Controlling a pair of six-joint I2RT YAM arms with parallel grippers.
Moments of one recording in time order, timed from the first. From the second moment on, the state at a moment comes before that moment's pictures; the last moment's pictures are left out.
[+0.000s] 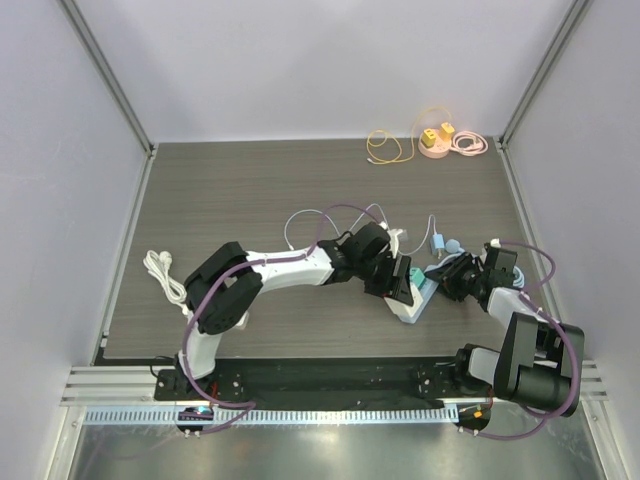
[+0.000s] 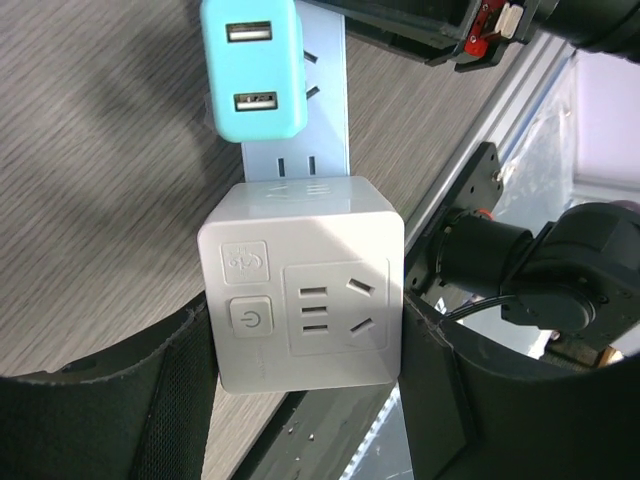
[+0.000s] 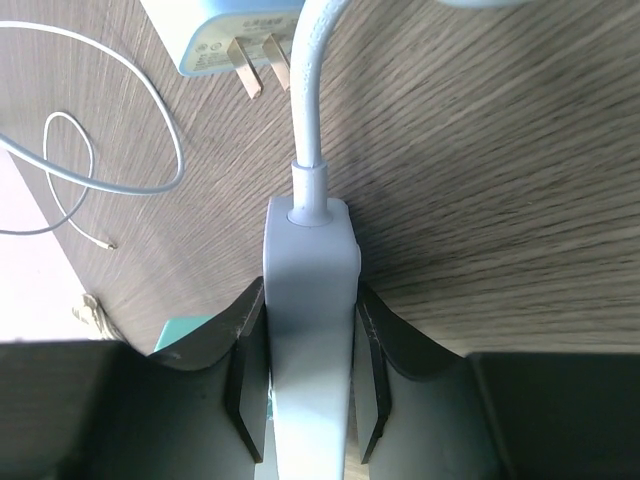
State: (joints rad) left arm -1.02 1.99 1.38 -0.15 0.41 -0.71; right arm -0.29 1.20 0.33 -0.04 -0.52 0.68
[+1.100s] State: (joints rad) left arm -0.98 1.86 1.15 0.09 0.34 -0.79; right arm -0.27 1.20 0.32 -0.01 -0.54 0.76
